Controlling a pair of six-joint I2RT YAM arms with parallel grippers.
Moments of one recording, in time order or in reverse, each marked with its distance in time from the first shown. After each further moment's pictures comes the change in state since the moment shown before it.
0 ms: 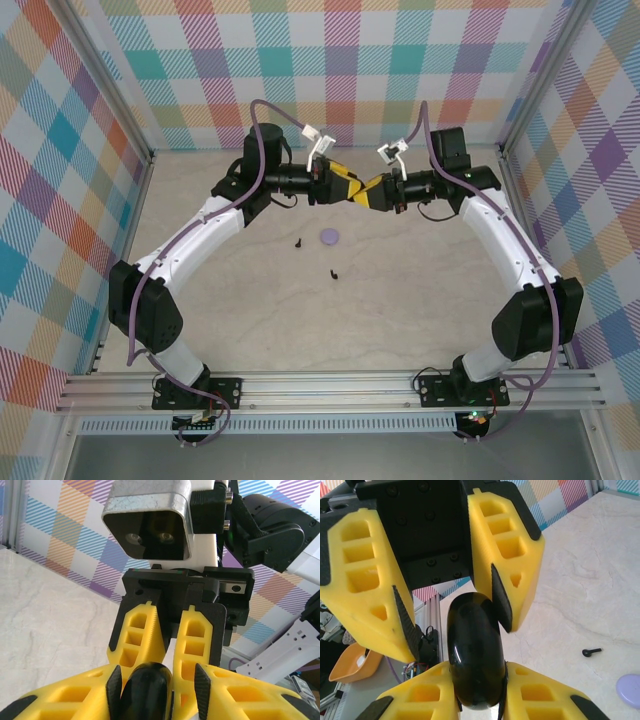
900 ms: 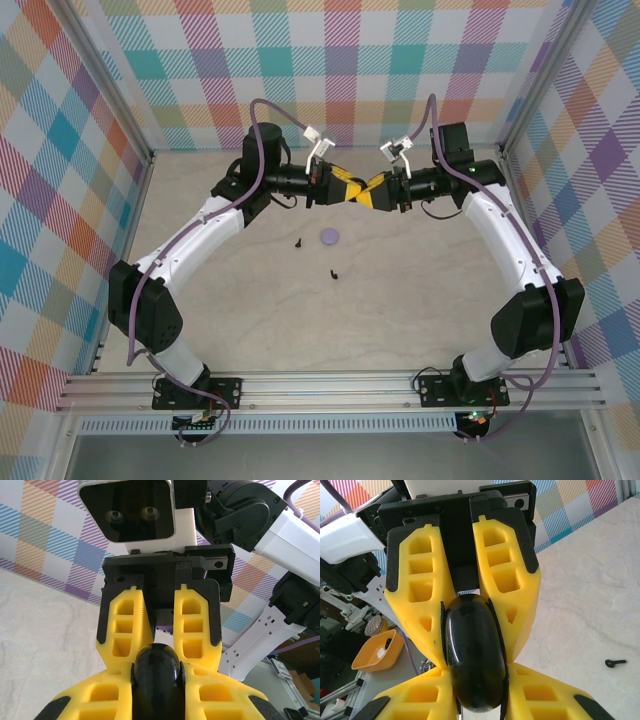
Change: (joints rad) left arm -0.002 0.000 -0.004 0.024 0.119 0.021; right arm 0.006 0.015 0.078 -0.125 -0.095 -0.087
